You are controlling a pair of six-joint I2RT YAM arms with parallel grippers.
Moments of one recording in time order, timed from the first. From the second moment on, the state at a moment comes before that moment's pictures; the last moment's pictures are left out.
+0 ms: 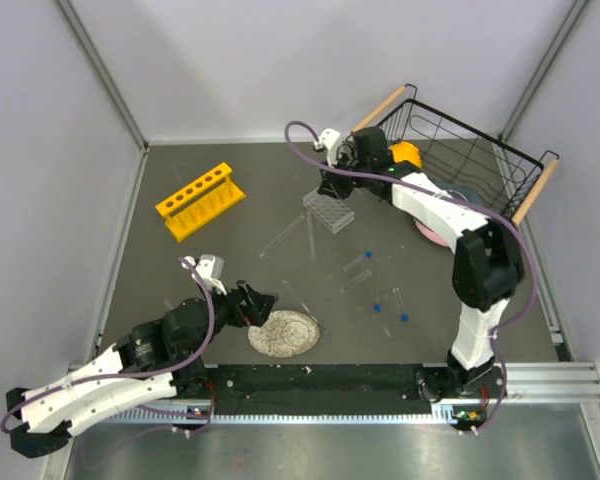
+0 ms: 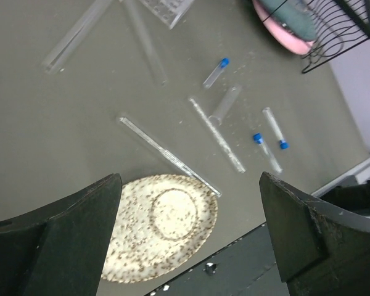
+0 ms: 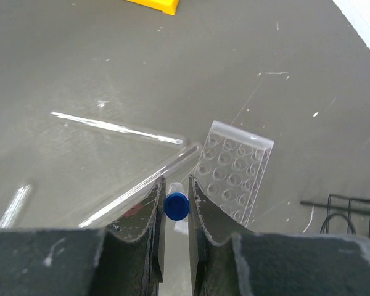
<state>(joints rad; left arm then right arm) -1.10 0.31 0.47 -0.46 -0.47 -0.74 0.49 1.82 1.54 -0.31 -0.50 -0.32</state>
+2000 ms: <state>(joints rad) -1.10 0.30 0.46 -0.58 -0.54 -0.76 0.55 2.28 1.88 -0.33 -0.34 -0.34</state>
